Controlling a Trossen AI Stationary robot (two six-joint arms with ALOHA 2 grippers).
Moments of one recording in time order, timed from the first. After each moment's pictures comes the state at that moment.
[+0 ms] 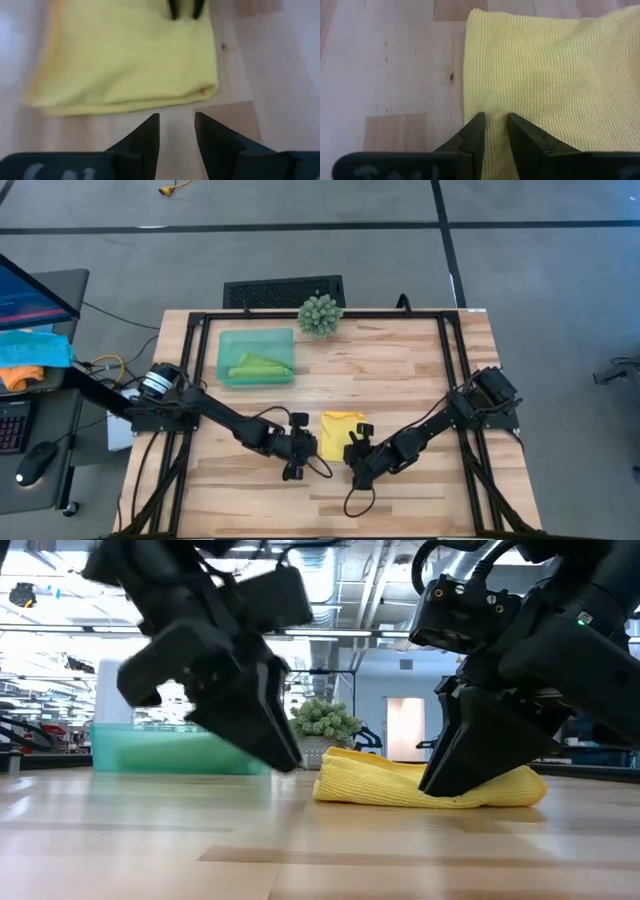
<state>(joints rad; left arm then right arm) -0.38 1.88 1.04 -0.11 -0.31 -0.14 0.54 1.90 0.98 -0.15 0.40 0.44</state>
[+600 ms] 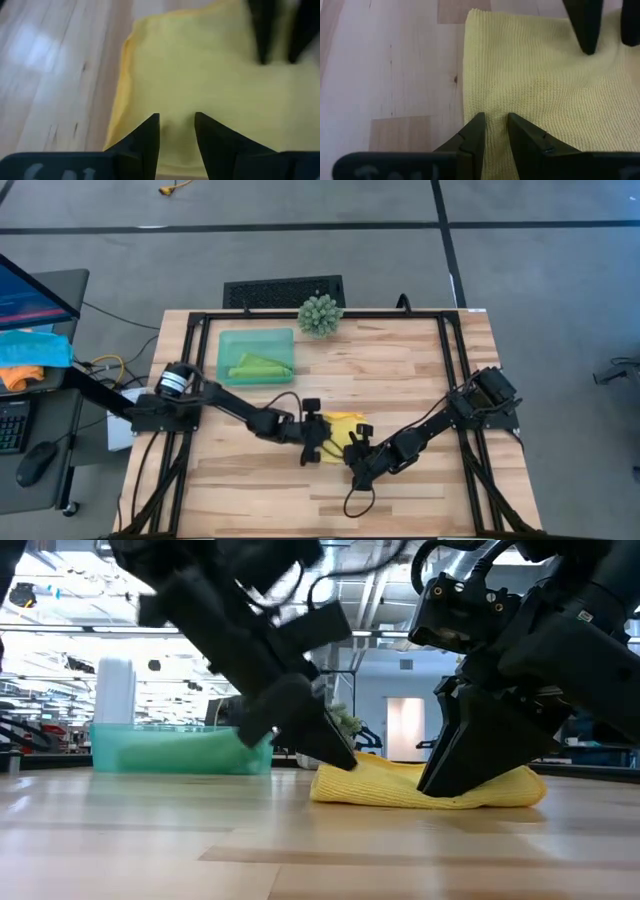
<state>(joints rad) -0.28 1.96 1.04 0.14 -0.43 0.01 0.54 1.90 0.97 -0.14 0.39 0.44</state>
